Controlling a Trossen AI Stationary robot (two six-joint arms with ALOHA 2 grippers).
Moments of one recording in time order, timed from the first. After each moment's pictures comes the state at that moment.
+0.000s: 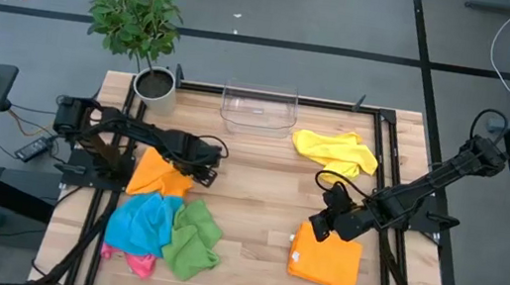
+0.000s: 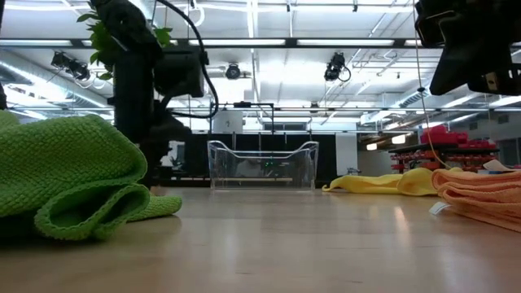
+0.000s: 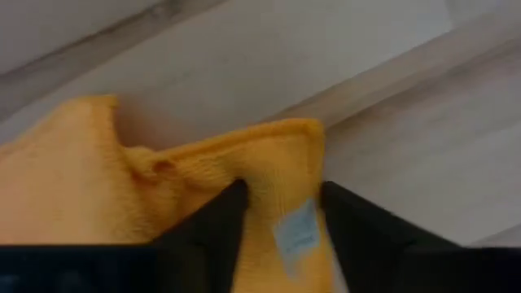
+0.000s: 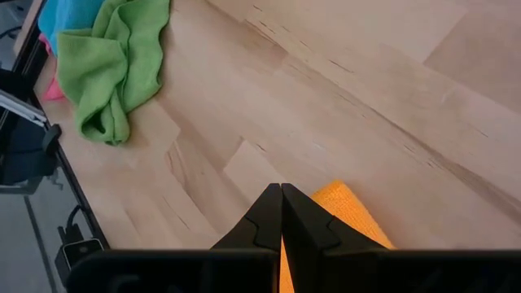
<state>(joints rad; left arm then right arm) 0.09 1.64 0.79 -0.62 -0.05 -1.02 0.56 1.14 0.71 -0.53 0.39 1.40</state>
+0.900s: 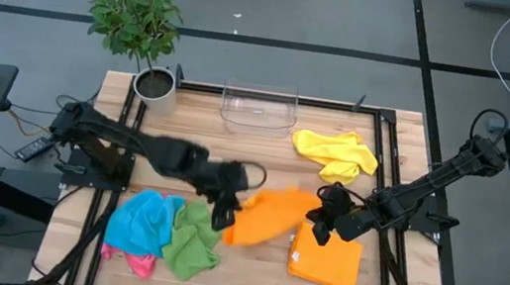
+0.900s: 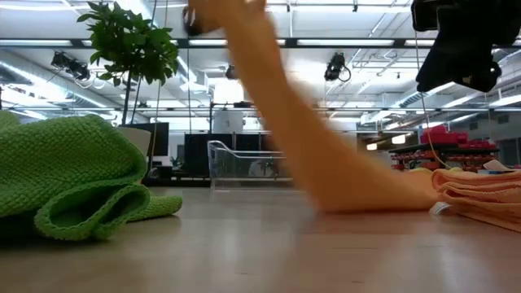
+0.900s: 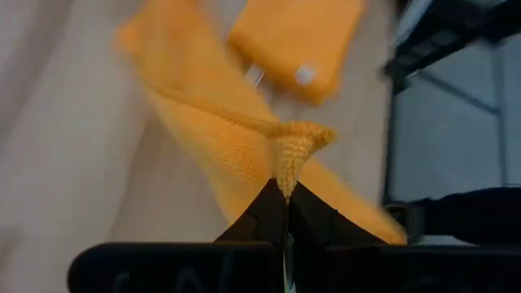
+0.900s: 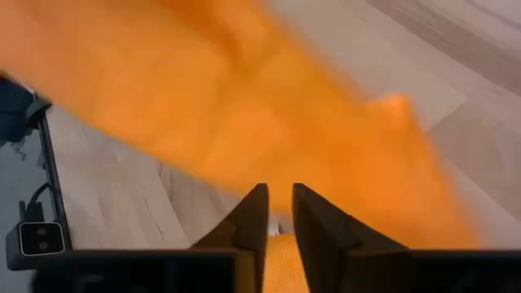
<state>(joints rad) -0.22 1.62 1.44 -0.68 0.02 -0.57 0.56 1.14 0.71 -0.49 0.47 1.12</state>
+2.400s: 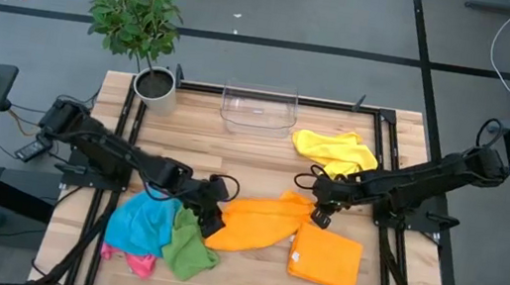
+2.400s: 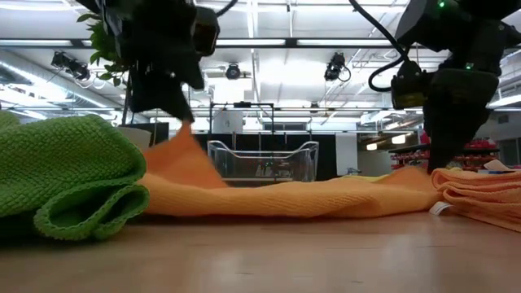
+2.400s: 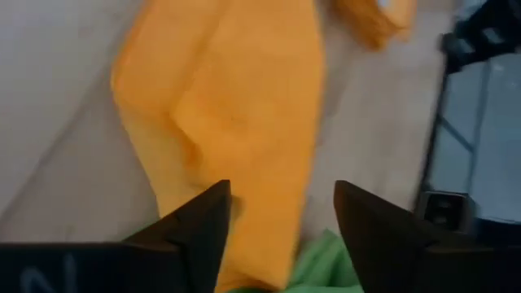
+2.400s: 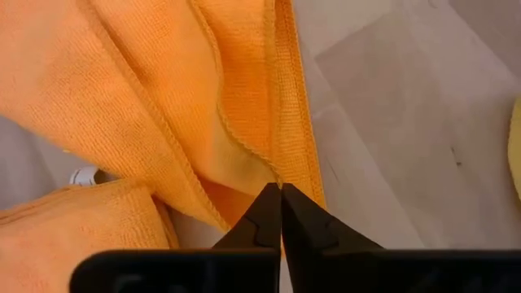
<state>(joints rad) -0.28 1.53 0.94 -0.26 0.02 -0.84 0.17 1.22 0.56 -0.50 0.09 0.71</state>
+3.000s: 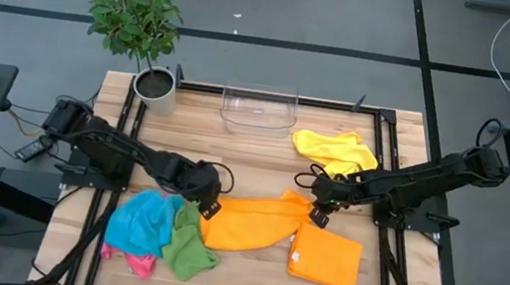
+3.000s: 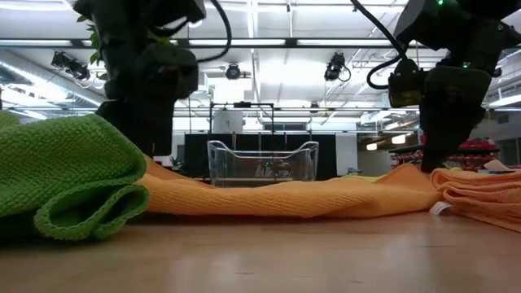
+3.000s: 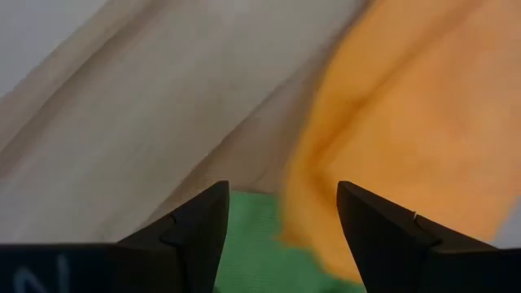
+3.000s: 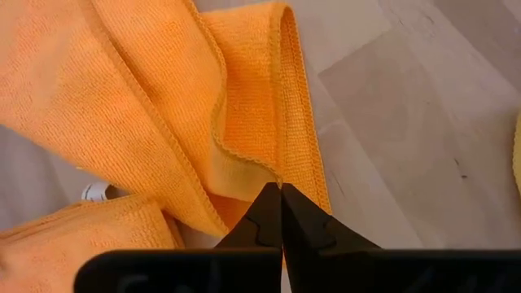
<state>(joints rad) -0.19 1.56 0.94 -0.59 -0.11 -1.01 0.17 1.22 0.56 -0.47 0.10 0.72</state>
